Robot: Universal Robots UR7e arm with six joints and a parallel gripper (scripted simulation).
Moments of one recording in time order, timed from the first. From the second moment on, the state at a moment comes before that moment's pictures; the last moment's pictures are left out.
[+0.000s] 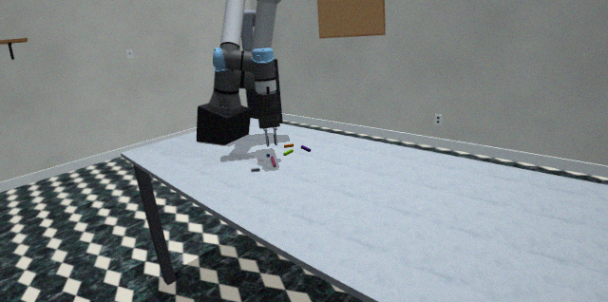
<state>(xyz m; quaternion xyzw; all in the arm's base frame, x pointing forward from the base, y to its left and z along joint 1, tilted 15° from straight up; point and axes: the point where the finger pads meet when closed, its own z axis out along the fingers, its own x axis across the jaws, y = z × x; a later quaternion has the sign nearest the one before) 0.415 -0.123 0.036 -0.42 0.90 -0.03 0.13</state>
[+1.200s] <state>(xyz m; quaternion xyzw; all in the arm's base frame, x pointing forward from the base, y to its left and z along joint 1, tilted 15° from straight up) 0.417 -0.123 0.031 -0.42 0.90 -0.03 0.13</state>
